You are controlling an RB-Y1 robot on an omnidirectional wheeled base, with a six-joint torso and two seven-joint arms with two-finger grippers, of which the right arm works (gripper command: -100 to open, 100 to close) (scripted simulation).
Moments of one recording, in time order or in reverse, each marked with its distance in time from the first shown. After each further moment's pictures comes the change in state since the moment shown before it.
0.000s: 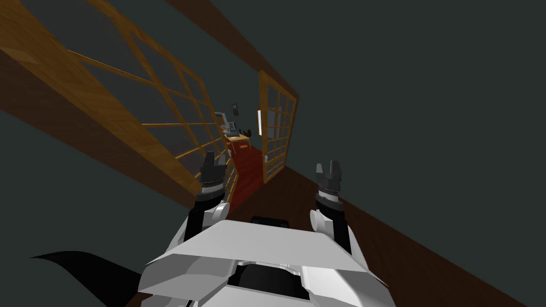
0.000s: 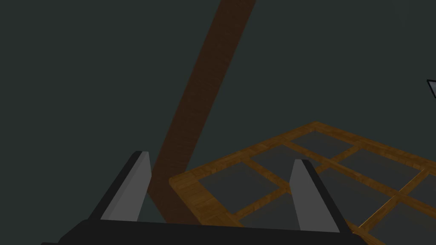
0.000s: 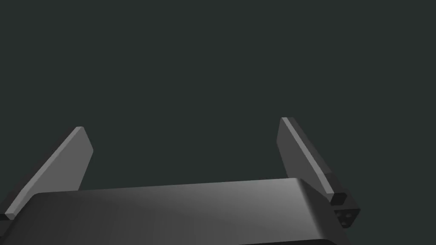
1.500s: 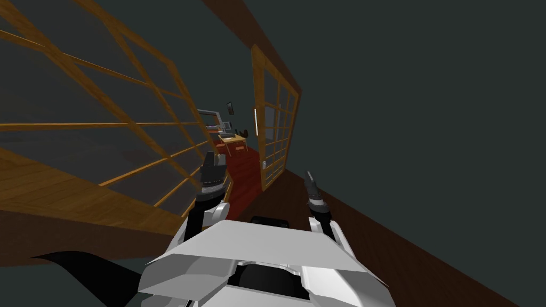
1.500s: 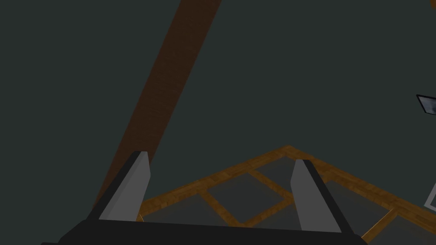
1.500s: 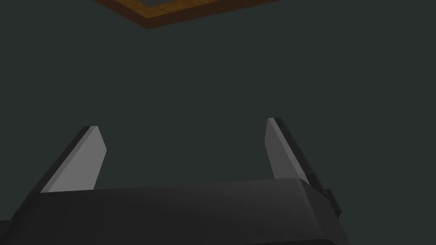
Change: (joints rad) arm -0.009 -0.107 -0.001 0.295 0.264 -0.214 0.215
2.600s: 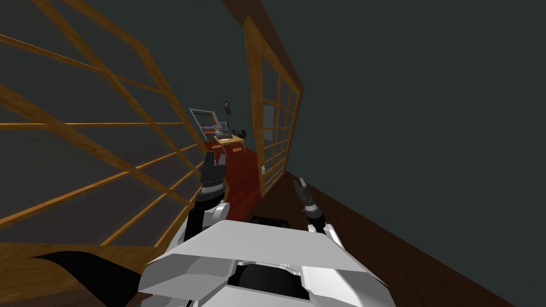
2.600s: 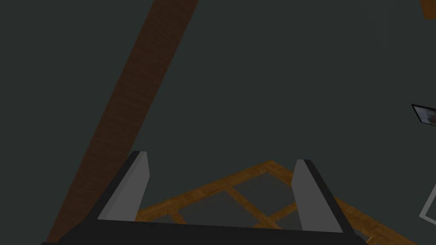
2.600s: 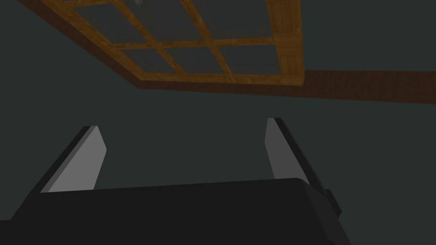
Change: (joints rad) arm -0.012 -0.030 -0.001 0.212 0.187 -0.151 0.154
